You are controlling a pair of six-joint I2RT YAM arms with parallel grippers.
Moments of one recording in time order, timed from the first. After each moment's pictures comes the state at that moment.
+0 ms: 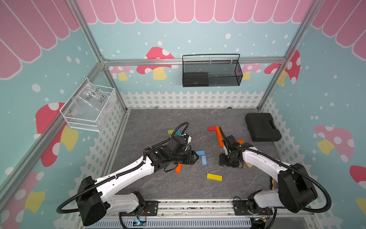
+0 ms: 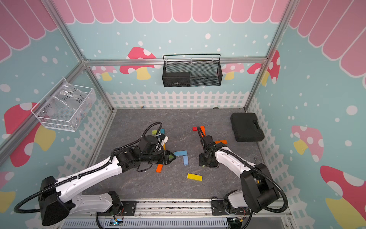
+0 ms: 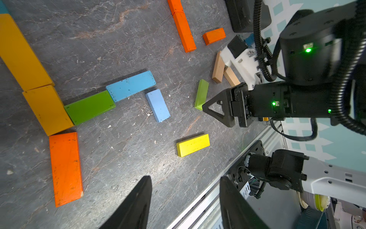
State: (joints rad) left arm -0.85 1.23 0.99 -0.52 0.18 -0.70; right arm 0.44 1.41 0.81 -0.76 -0.07 0.49
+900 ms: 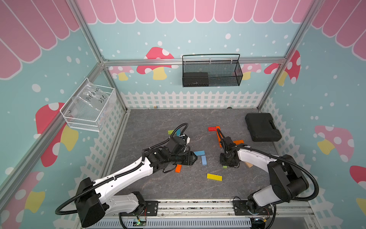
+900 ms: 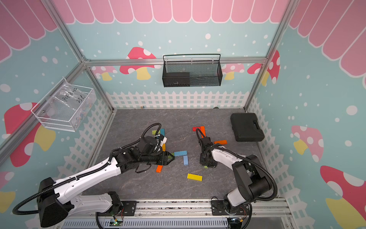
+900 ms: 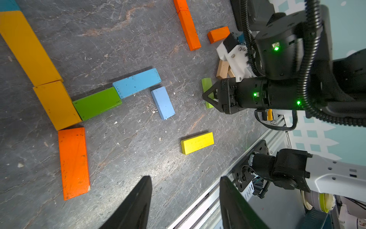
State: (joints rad) left arm -0.84 1.22 0.97 -0.53 0.17 -0.70; right arm 0.42 1.50 0.76 -0.64 0.06 0.55
